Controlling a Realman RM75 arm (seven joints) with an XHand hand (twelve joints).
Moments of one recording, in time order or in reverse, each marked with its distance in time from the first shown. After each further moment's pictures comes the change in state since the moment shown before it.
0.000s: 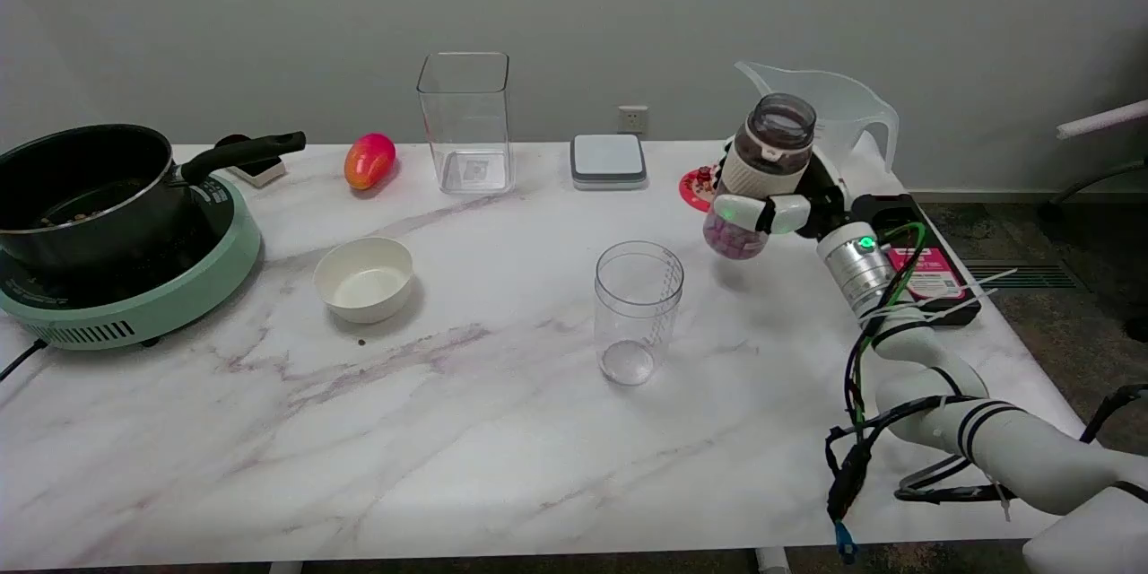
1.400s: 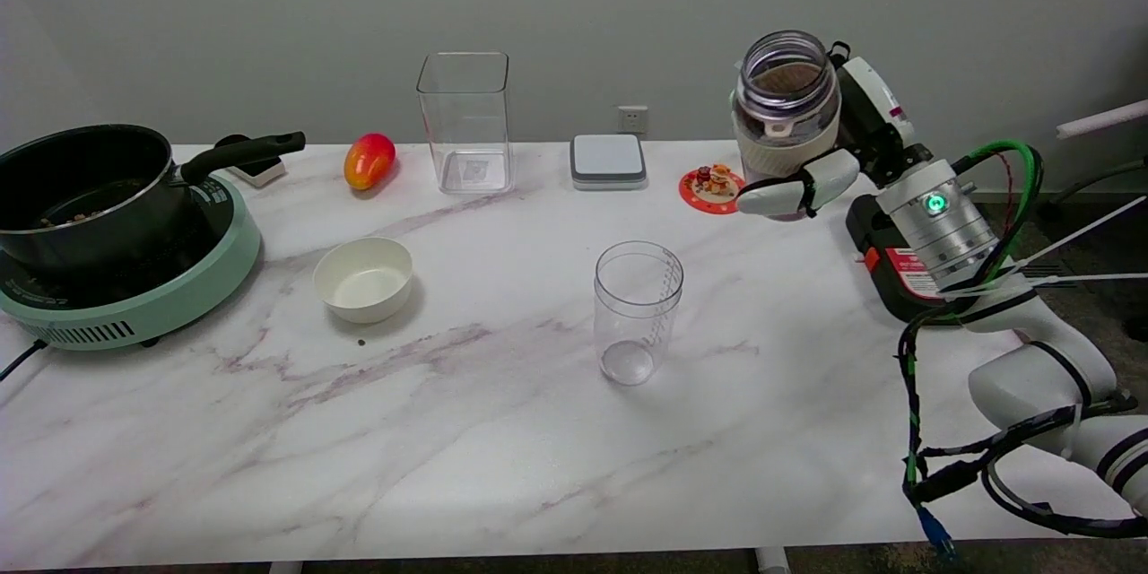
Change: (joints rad) arm -0.403 0.180 0.303 0.759 -0.126 -0.097 -0.320
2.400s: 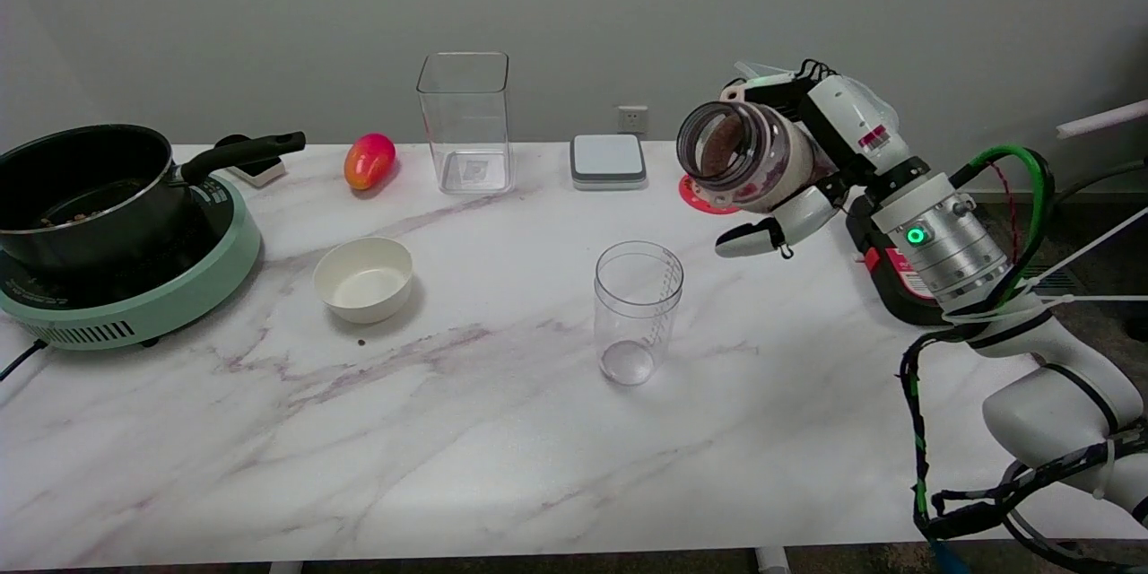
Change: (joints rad) arm -0.153 -0.018 0.068 0.231 -0.043 -0.072 -0.488
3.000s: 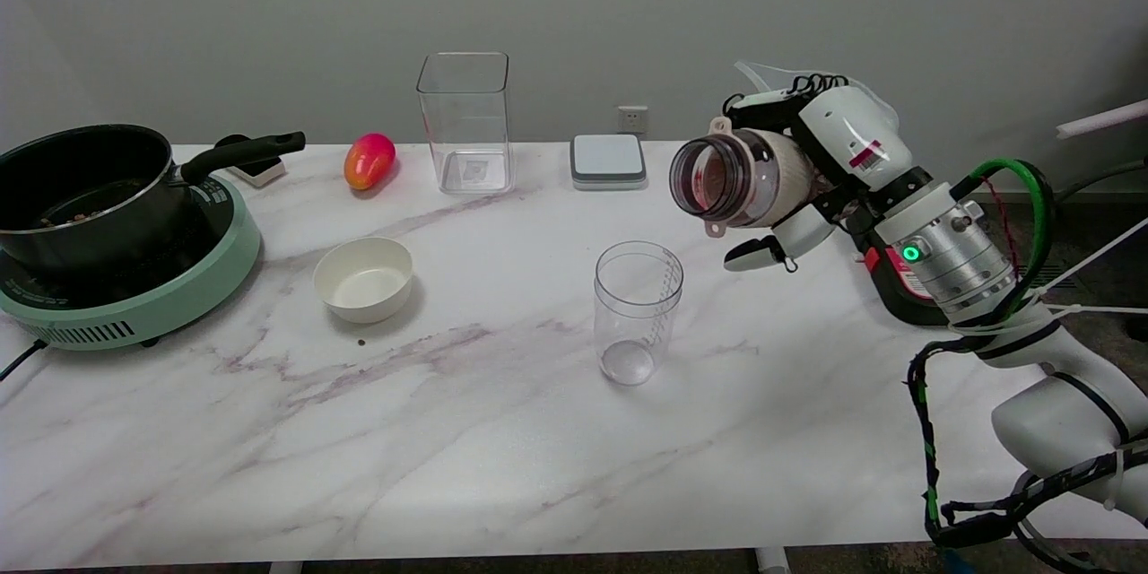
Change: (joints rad) arm -0.035 0.001 0.019 0.004 -0.045 0.039 -0.195
